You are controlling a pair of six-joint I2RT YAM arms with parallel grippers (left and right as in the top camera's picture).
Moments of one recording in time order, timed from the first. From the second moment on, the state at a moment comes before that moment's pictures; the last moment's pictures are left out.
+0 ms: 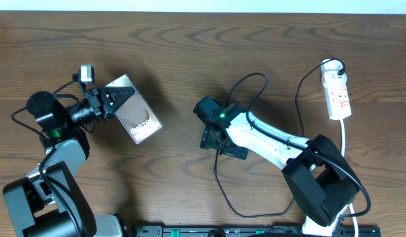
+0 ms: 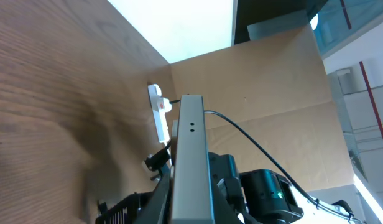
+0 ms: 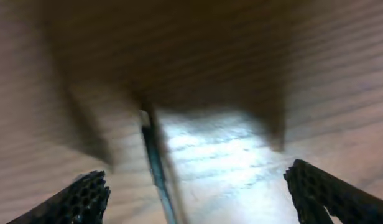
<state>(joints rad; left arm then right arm) 0.42 1.60 0.64 0.89 1.49 -1.22 0.75 1.91 1.24 -0.85 0.03 1.06</state>
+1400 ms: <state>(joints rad) 0.42 1.60 0.64 0.89 1.49 -1.21 0.71 1.96 1.24 -0.84 -0.02 1.15</state>
